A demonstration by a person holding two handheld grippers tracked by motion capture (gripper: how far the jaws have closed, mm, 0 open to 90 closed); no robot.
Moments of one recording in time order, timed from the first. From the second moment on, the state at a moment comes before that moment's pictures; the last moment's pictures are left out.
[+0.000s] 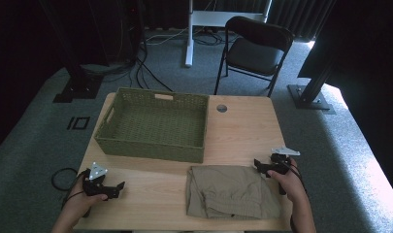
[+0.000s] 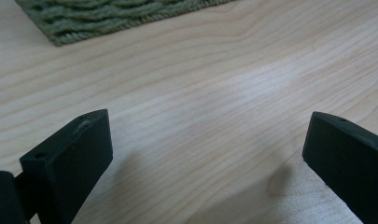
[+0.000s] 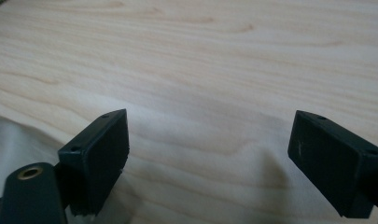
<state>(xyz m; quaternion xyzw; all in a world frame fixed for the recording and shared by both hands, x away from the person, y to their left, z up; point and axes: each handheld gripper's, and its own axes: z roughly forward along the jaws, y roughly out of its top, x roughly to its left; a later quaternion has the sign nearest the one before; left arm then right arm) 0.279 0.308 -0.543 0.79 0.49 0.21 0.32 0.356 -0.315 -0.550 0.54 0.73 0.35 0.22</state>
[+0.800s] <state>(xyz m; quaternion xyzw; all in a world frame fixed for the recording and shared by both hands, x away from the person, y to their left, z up) 0.295 0.321 -0.491 0.77 0.48 0.23 0.35 0.371 -0.277 -0.502 0.51 0.73 0.39 0.23</state>
